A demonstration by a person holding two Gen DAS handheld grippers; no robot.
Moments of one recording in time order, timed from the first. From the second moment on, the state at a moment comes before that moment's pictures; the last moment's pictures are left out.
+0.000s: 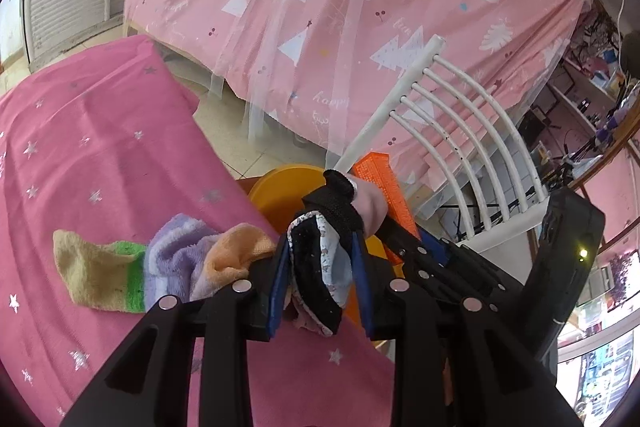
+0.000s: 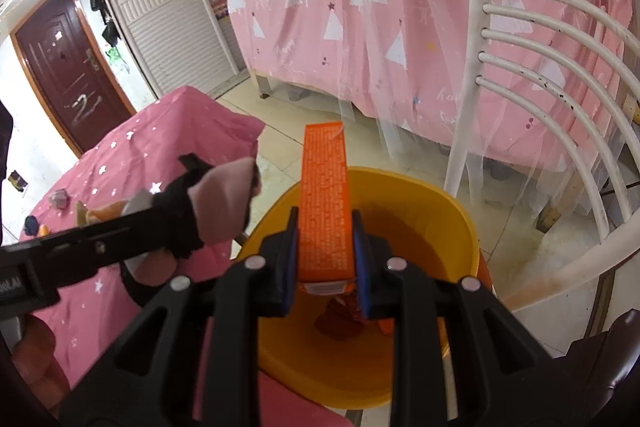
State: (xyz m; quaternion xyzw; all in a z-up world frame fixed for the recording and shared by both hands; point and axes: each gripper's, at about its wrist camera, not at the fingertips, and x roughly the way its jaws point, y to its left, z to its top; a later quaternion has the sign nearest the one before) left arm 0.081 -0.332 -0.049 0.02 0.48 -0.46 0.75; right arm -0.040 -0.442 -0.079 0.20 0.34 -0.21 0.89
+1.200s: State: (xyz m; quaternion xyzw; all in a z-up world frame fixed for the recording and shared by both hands) left arm 0.091 -0.274 -0.026 0.02 0.45 -0.43 0.78; right arm -0.048 -0.432 -0.061 0.23 0.31 -0.19 0.90
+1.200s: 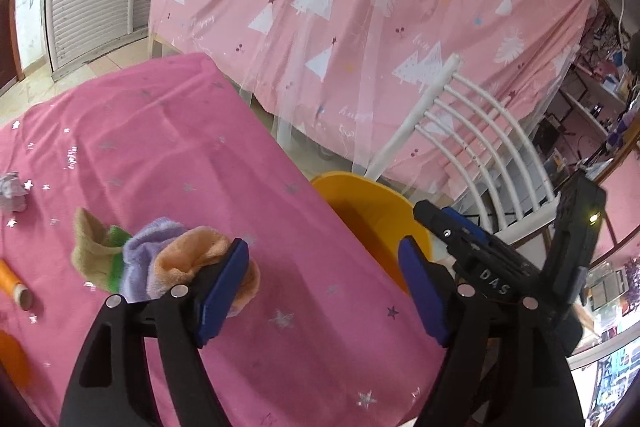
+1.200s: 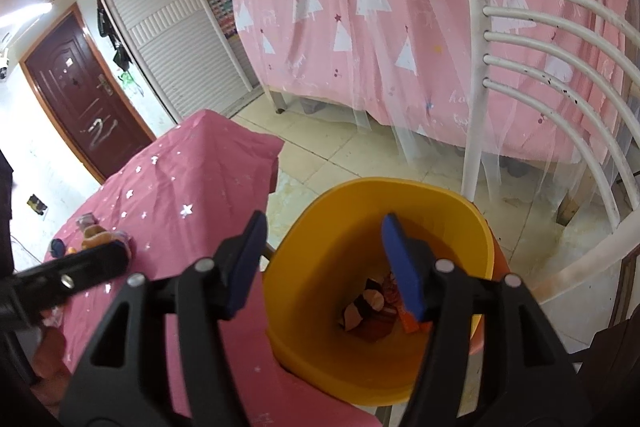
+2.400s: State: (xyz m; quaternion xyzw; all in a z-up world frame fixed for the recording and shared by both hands) left arm 0.100 -0.066 0.019 0.09 0.39 -0.26 0.88; right arm 0.010 -0.301 -0.036 0.14 0.32 -0.06 0.93
